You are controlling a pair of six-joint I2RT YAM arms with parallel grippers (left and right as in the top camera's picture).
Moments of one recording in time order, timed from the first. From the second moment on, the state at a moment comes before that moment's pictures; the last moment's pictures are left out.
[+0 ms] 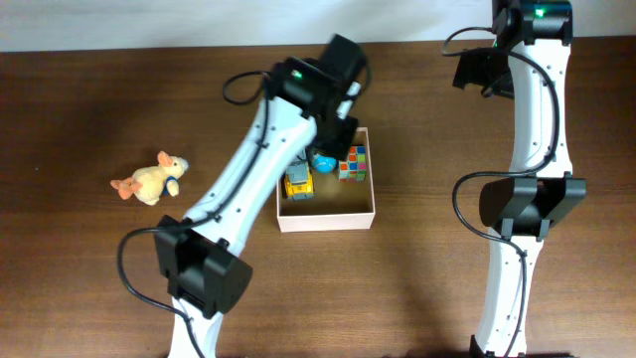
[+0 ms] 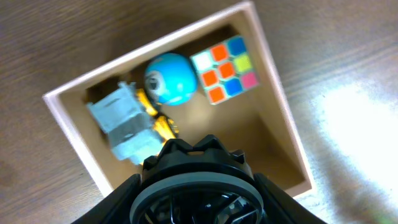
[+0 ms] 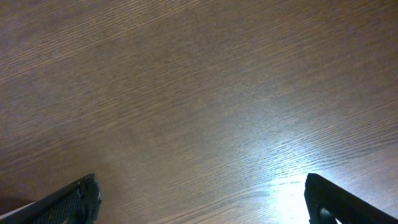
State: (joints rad) left arm -0.59 2.13 2.24 -1.41 -0.01 -0.18; right arm -0.06 2.49 2.81 -1.64 0.16 0.28
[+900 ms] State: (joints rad) left arm -0.66 2.35 2.25 -1.44 -0.03 -0.18; right arm -0.06 2.49 2.81 -1.64 0.16 0.28
